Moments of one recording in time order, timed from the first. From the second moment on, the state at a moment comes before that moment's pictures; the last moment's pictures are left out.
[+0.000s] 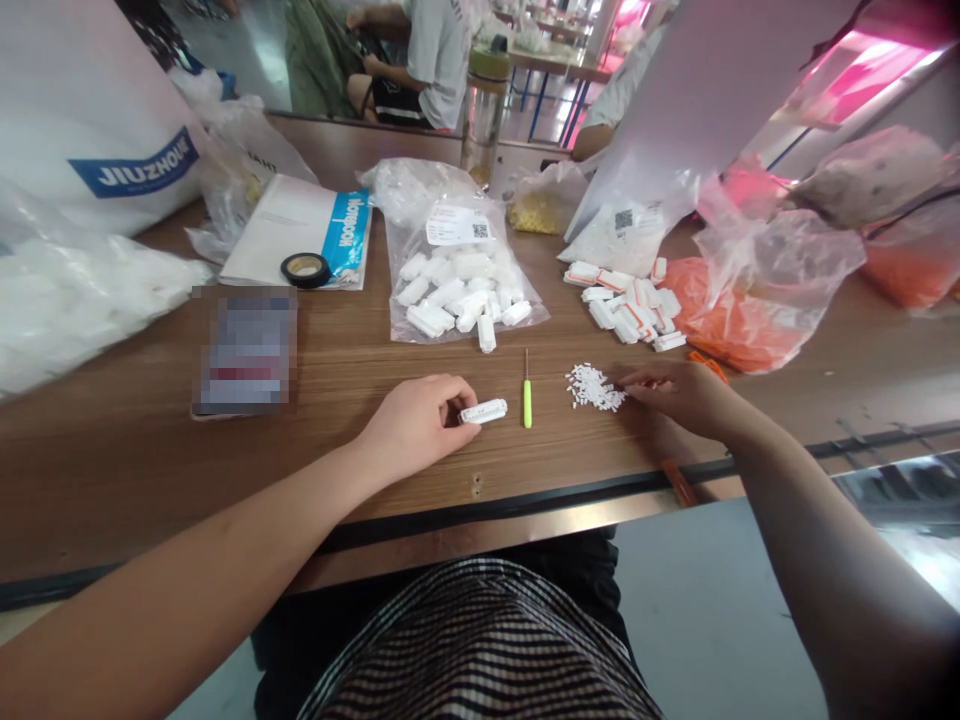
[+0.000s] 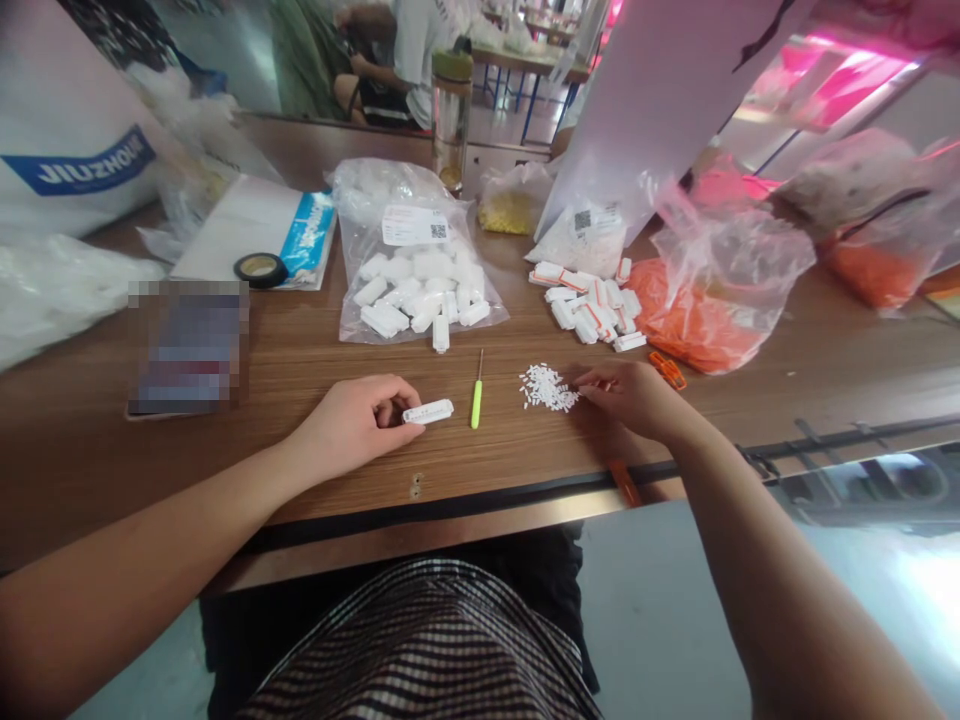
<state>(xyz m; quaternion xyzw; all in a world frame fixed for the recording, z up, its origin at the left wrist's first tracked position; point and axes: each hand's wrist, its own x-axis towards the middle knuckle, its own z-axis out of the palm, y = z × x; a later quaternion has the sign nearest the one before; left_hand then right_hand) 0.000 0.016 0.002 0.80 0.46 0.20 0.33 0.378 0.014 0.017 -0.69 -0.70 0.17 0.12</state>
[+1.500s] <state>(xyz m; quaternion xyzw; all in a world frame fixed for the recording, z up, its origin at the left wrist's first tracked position) 0.001 0.016 0.001 0.79 0.47 0.21 0.34 0.226 0.002 0.033 -0.45 -0.85 0.20 0.19</state>
